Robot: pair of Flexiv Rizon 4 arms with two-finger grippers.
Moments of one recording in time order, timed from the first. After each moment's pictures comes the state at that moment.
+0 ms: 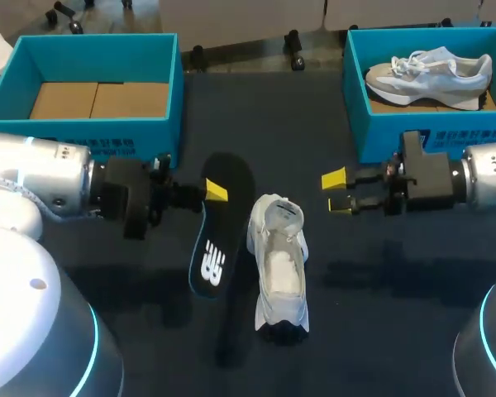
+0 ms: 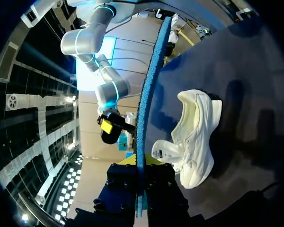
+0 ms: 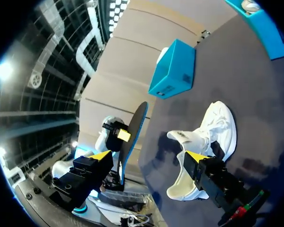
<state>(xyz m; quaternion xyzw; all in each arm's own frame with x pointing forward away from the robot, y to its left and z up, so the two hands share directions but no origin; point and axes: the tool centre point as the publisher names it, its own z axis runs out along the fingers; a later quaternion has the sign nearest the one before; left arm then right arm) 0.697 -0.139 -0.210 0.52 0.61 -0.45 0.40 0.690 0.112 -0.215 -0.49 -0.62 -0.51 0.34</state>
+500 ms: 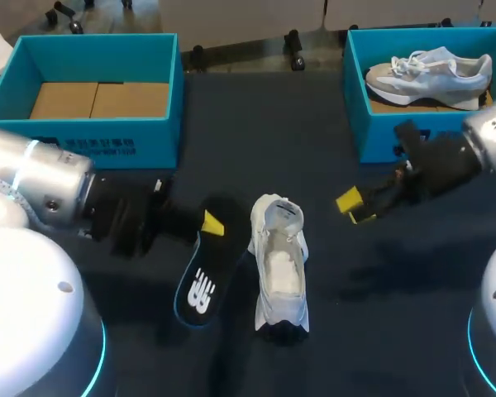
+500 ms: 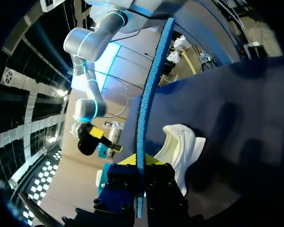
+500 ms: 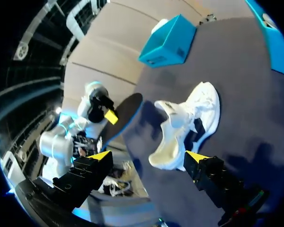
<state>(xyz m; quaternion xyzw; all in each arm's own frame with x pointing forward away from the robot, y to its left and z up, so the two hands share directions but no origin) 0.645 -0.128 -0.227 0.50 0.66 -0.48 0.28 0.665 0.071 -0.225 -0.43 -0.75 -0.37 0.33</state>
